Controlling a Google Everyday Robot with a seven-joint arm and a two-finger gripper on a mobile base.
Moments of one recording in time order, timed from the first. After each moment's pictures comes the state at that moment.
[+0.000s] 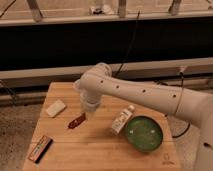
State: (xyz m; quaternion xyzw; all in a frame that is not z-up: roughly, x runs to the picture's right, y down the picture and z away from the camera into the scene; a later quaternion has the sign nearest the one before) arm -0.089 0.120 0.705 -0.29 -0.24 -0.27 0.89
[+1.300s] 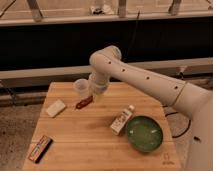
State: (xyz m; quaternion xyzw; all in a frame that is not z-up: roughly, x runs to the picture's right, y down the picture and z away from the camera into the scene) arm -0.055 0.039 0.733 -0.27 -0.22 -0.24 0.91
